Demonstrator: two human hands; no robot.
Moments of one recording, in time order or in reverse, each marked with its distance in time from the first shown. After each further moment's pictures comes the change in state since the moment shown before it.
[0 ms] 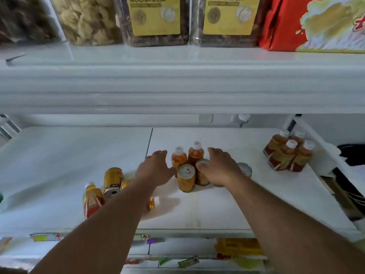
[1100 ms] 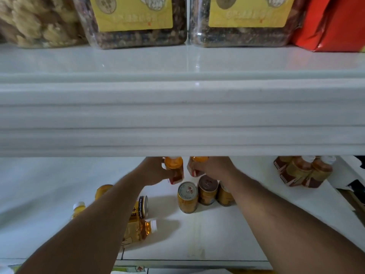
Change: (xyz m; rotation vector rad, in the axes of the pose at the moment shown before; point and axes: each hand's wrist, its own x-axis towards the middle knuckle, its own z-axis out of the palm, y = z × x) left_hand 0.087 -0.022 0.002 -0.335 -0.118 0.181; right_hand 0.100 0.004 0.016 0.414 -0.105 0.070
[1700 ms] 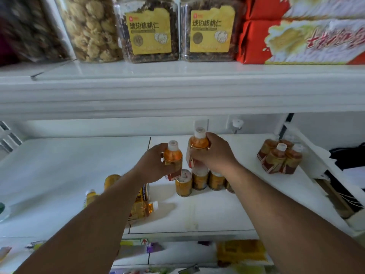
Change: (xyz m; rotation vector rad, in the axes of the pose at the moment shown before) left_hand -0.095 0.058 -0.013 -0.159 0.146 0.144; right_hand -0.114 -0.024 -0.032 0.165 0.277 -0.323
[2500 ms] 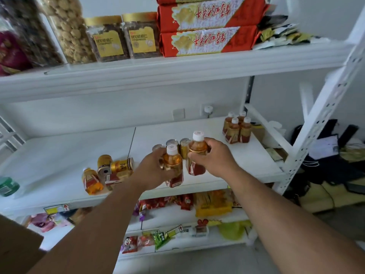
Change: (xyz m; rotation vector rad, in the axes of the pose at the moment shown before) left_hand -0.170 0.108 0.080 0.004 -0.068 -0.009; right_hand -0.195 0.028 -0.097 0.106 0.036 0.072
